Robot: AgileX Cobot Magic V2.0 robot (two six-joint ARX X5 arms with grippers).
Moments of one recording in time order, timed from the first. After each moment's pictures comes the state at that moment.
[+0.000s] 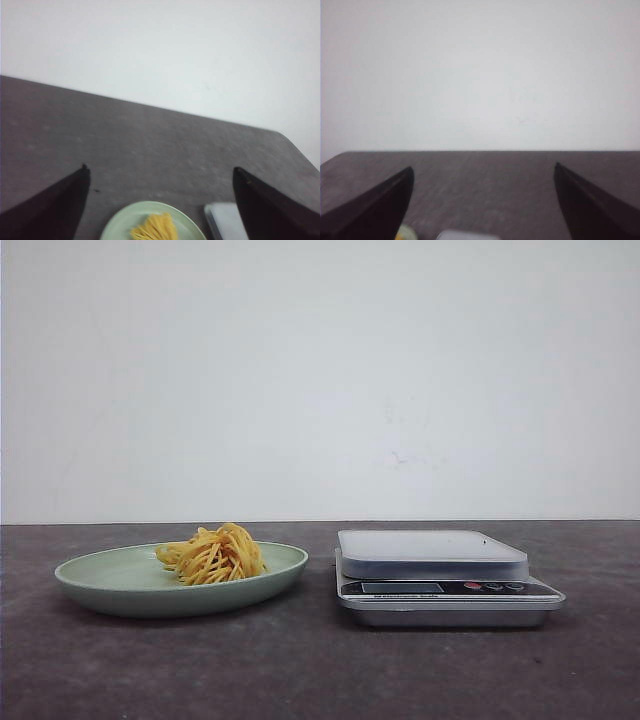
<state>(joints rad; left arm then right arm) -0.16 0.64 0.80 -0.32 0.18 -0.34 0.03 0.37 0.84 -0.44 -0.29 0.21</state>
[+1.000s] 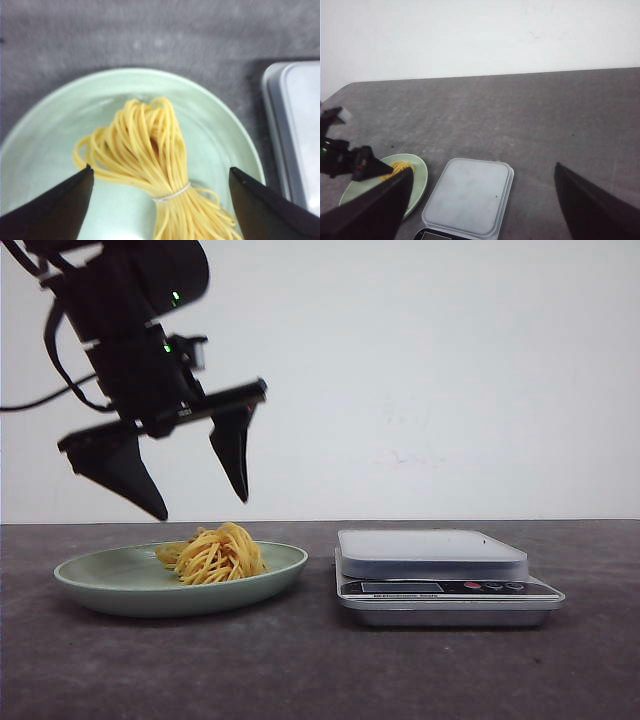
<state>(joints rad) -0.50 1.66 1.15 -0.44 0.00 -0.41 0.03 0.52 0.86 -0.60 -0.36 0.19</state>
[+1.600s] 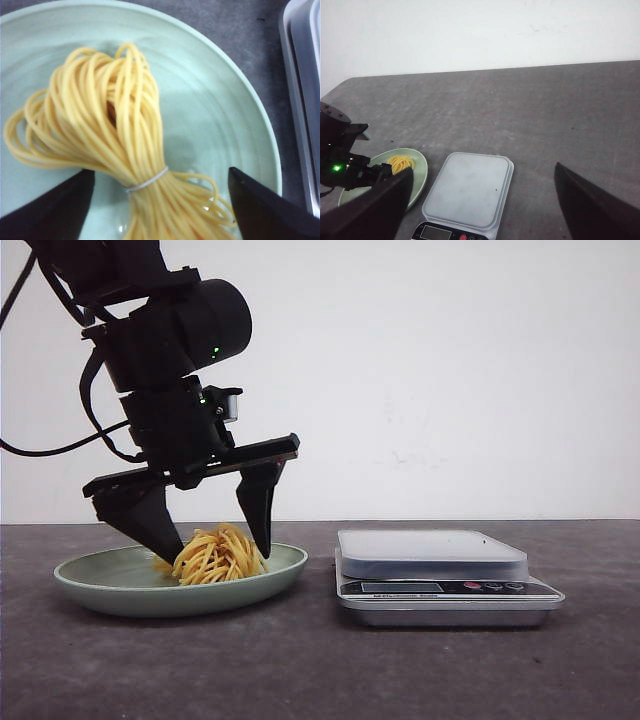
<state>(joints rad) -0.57 1.77 1.15 -0.43 -0.02 -0.43 0.03 0.52 0.86 -0.62 -0.36 0.19</state>
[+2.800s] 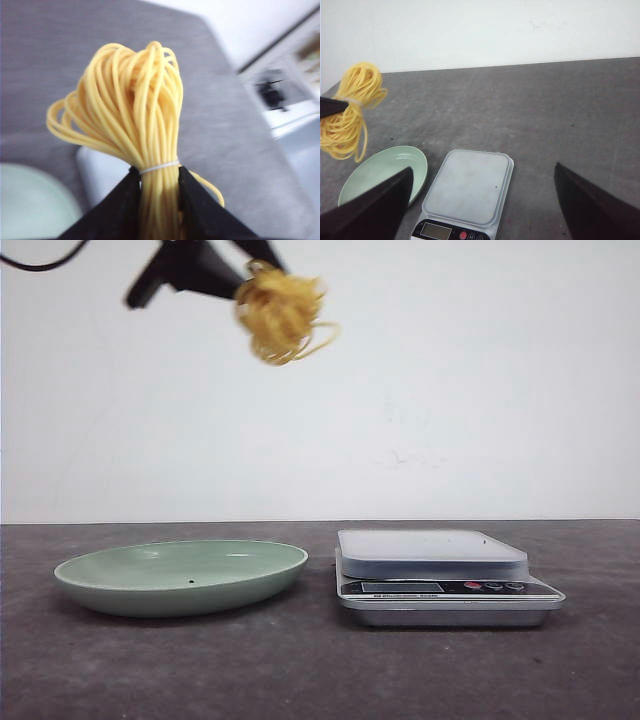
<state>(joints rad) -0.60 1.36 1.16 -0.17 0.24 -0.54 0.03 0.52 0.86 -0.63 -0.36 0.19</state>
